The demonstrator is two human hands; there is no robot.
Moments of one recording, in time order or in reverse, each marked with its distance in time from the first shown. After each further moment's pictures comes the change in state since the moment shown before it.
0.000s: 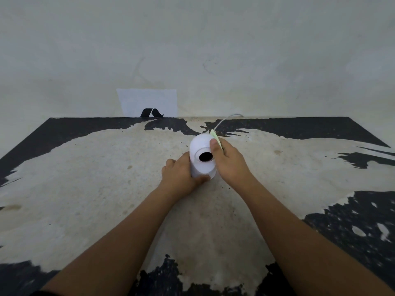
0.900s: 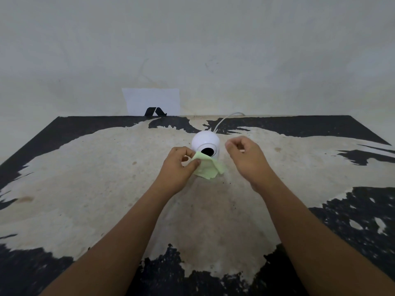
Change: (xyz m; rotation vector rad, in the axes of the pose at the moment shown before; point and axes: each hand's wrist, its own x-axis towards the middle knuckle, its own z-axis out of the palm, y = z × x) left_hand -0.022 -0.004 -0.022 -0.539 0.053 0.076; right_hand -0.013 0.006 -0.032 0.117 0.104 0.011
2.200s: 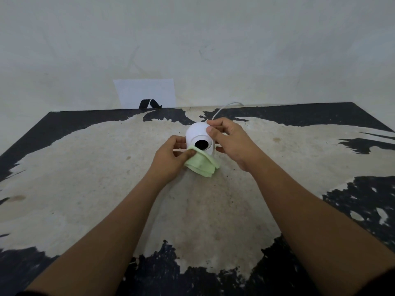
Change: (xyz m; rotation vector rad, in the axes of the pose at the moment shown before) left_hand 0.017 -0.010 0.000 -0.043 0.013 -0.057; right_hand 0.035 0.004 0.014 0.160 -0.250 -0.021
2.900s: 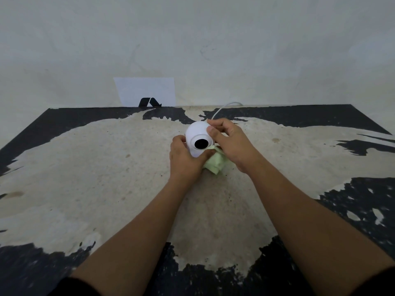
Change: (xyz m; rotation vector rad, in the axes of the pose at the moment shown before) left_hand -0.004 0.006 0.048 -0.001 0.240 -0.022; right_hand -0.005 0.000 0.004 -0.046 0.054 -0.047
